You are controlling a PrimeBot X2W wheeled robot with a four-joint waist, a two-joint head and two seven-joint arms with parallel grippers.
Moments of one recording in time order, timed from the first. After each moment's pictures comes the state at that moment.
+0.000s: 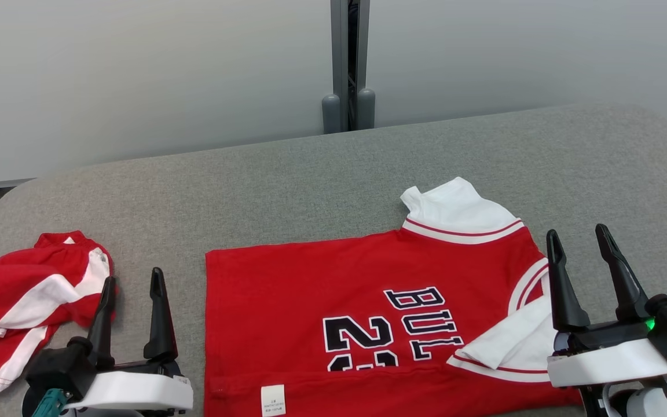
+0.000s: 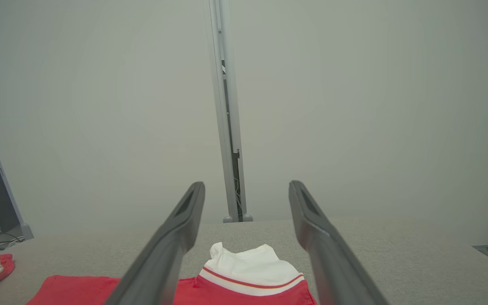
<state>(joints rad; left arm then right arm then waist) 0.01 0.05 -0.01 0.11 -0.34 0.03 -0.26 -0.07 -0.05 0.03 0.05 0.18 0.13 -0.26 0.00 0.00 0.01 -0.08</state>
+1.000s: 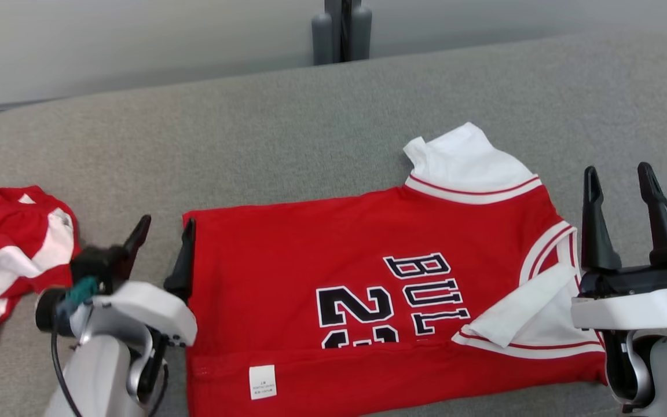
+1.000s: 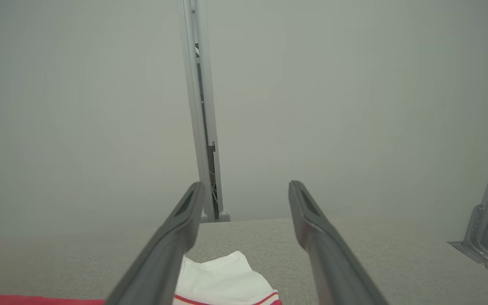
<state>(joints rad) -0.29 0.13 -0.12 0.44 -0.27 -0.08 -0.17 -0.20 -0.05 -0.04 0.05 0.15 0.13 -0.26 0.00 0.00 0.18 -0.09</state>
